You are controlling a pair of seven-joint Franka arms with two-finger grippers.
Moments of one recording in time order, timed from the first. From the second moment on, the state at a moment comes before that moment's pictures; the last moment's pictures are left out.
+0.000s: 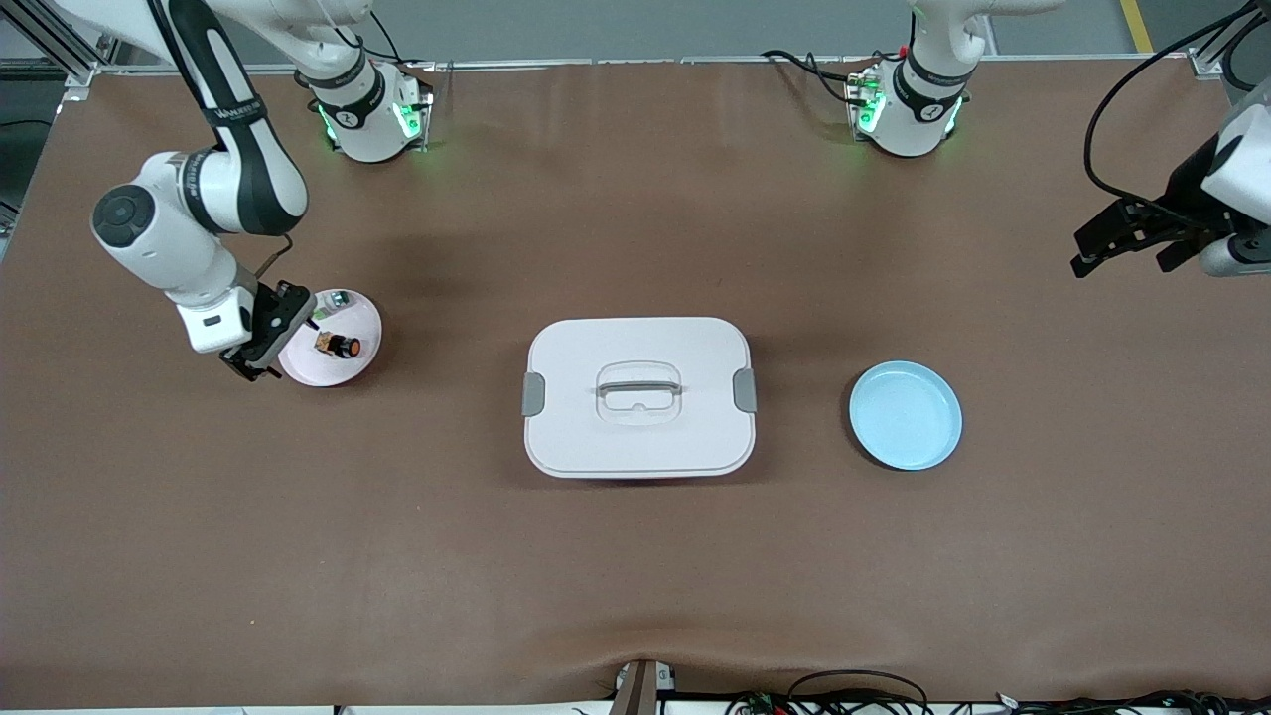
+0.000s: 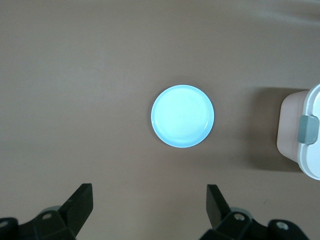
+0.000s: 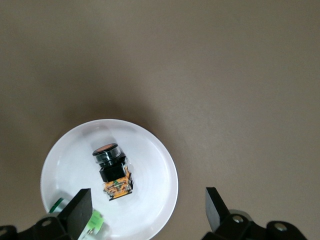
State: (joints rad) left arm -0.04 -0.09 0.01 -1.70 -0.01 1.68 -0.11; right arm -0.09 0.06 0.05 -2.36 0.02 2.46 -1.08
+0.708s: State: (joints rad) left arm -0.04 -0.01 0.00 -1.64 -0.01 1.62 -0.11; right arm -0.09 0.06 0.05 -1.89 0.02 1.93 -0.49
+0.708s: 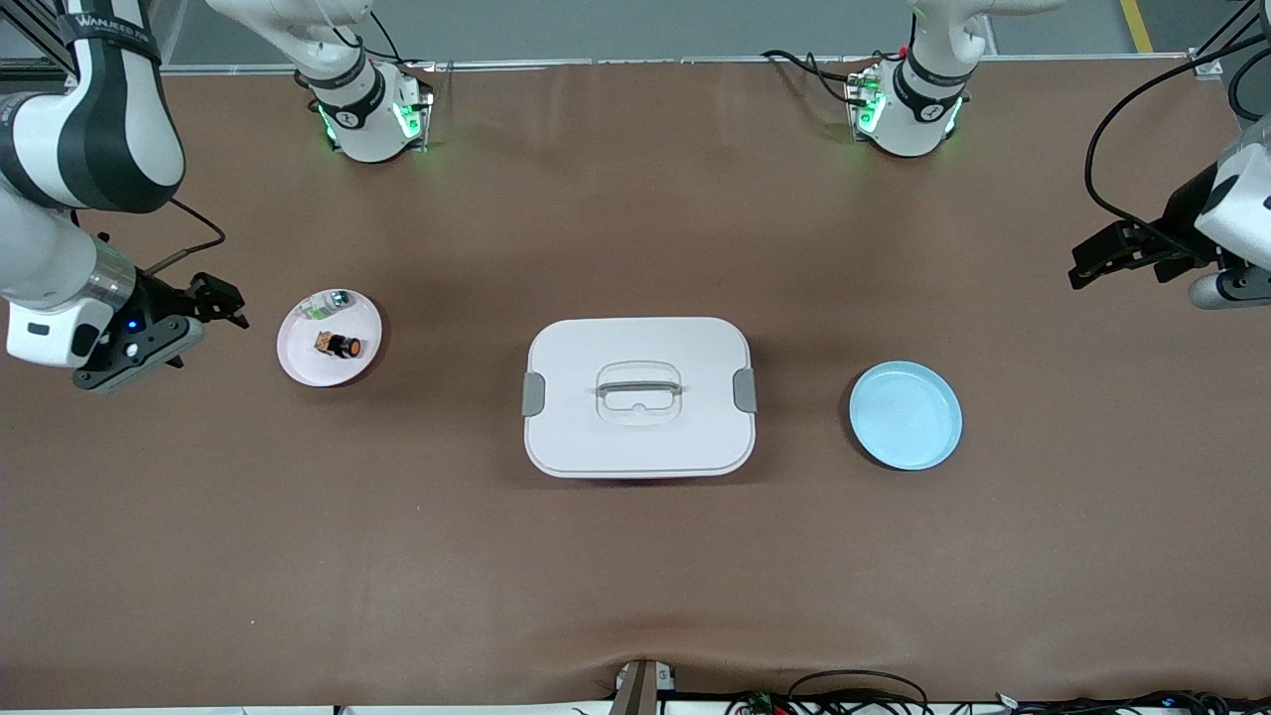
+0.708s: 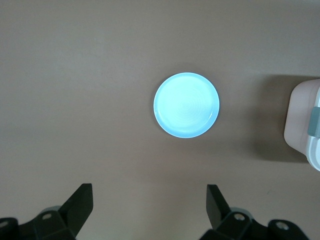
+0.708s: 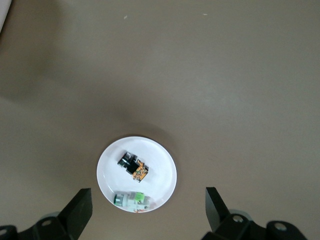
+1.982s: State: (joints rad) left arm -0.04 0.00 0.00 -1.62 -0.01 1.62 -0.11; right arm -0.12 0.08 0.05 -1.52 -0.02 1.72 -0.09
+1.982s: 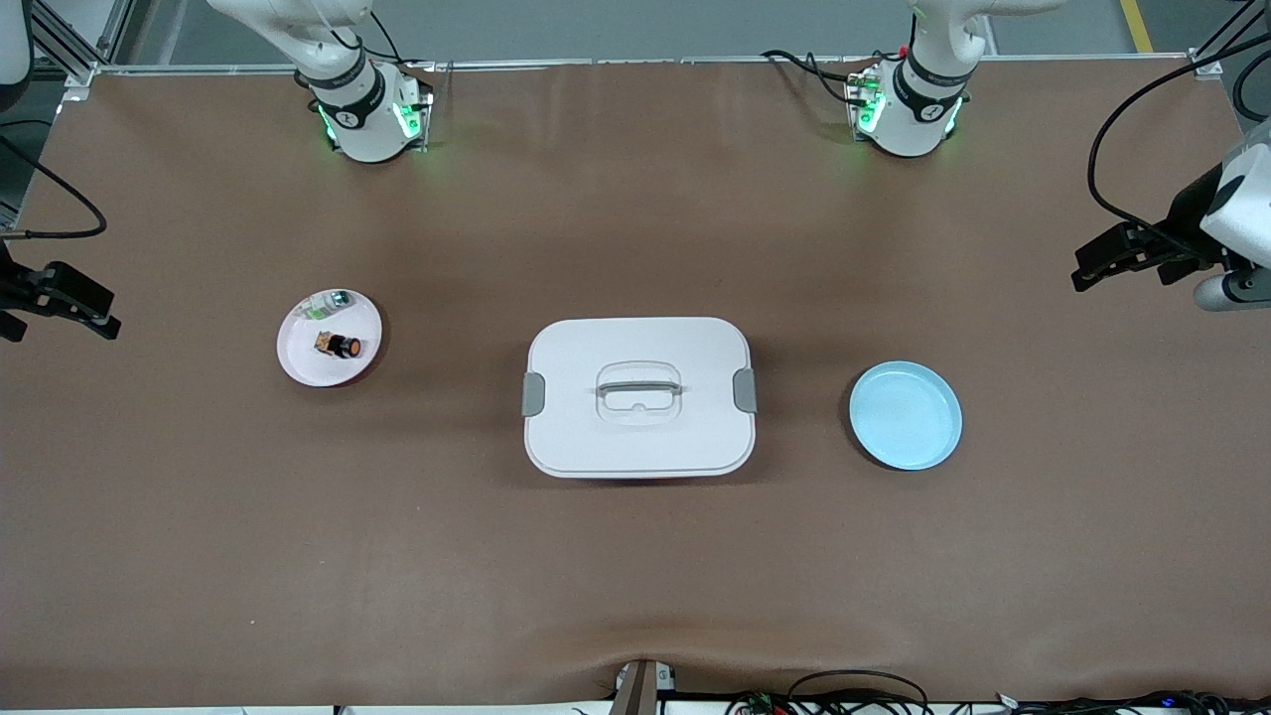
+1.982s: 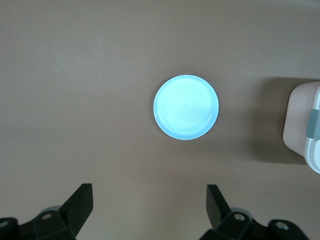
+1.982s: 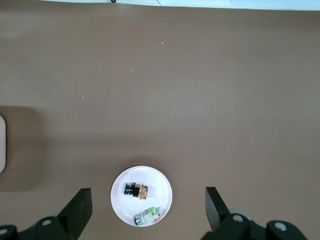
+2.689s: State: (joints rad) left arm -0.04 0.01 0.00 -1.62 -0.01 1.62 -0.11; right arm -0.14 0.09 0.05 -1.45 0.05 1.51 0.06
